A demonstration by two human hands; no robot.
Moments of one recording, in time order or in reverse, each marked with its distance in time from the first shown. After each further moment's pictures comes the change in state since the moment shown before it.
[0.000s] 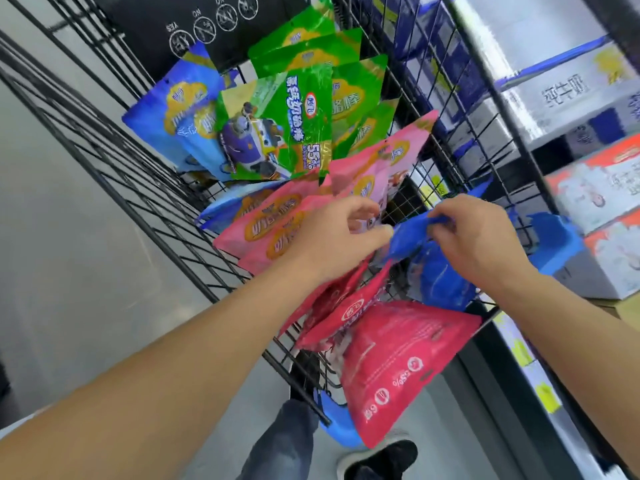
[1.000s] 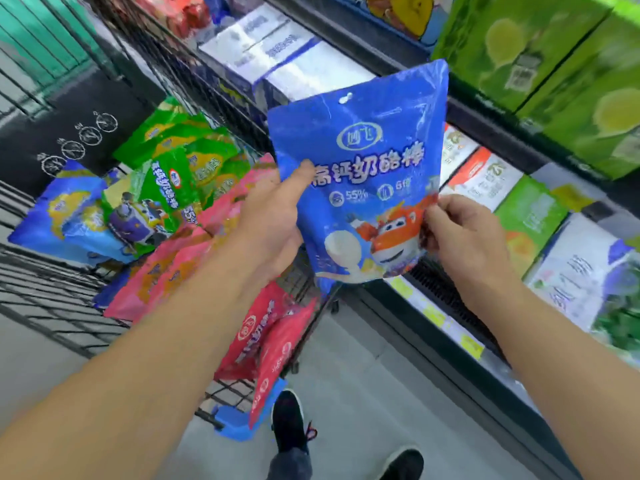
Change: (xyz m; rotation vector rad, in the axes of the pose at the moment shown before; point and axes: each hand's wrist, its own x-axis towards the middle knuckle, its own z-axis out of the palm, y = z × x) left_hand -0.010 0.145 0.095 -0.864 -0.056 0.048; right_hand -0.121 0.102 -0.081 0.925 0.492 0.437
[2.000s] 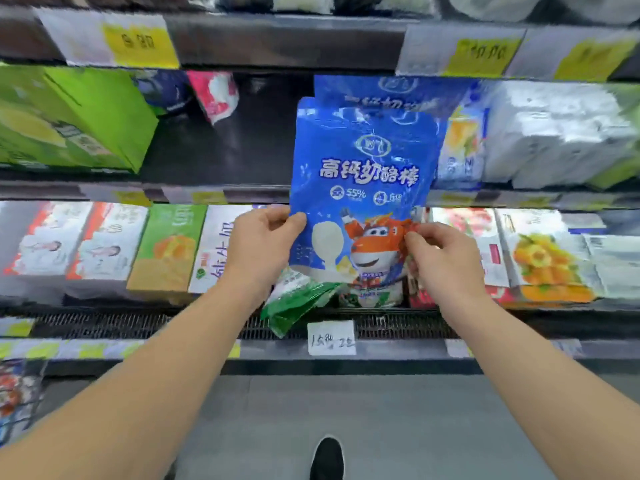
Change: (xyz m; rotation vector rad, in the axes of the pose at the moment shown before) left_hand -0.105 -0.313 0.422 0.850 -0.545 0.007; right_hand -0.136 0.231 -0.461 0.017 0.720 0.376
